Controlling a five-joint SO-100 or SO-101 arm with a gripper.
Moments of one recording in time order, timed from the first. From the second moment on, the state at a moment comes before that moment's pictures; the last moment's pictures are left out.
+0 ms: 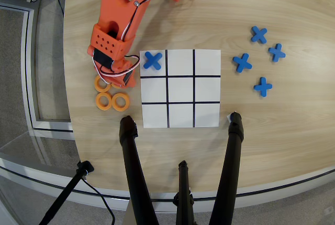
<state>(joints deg) 34.3 79.5 110.7 37.4 -97.8</state>
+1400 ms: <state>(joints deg) 43.1 92.8 128.2 37.4 -107.6</state>
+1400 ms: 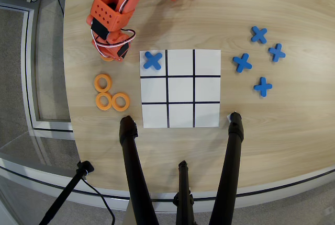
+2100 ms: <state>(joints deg) 34.6 98.7 115.9 57.1 -95.0</state>
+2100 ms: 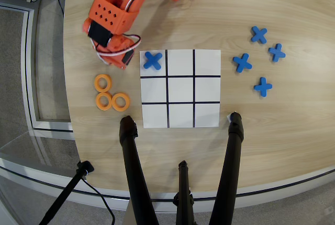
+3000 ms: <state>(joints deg) -8.0 89.7 98.3 64.7 -72.7</state>
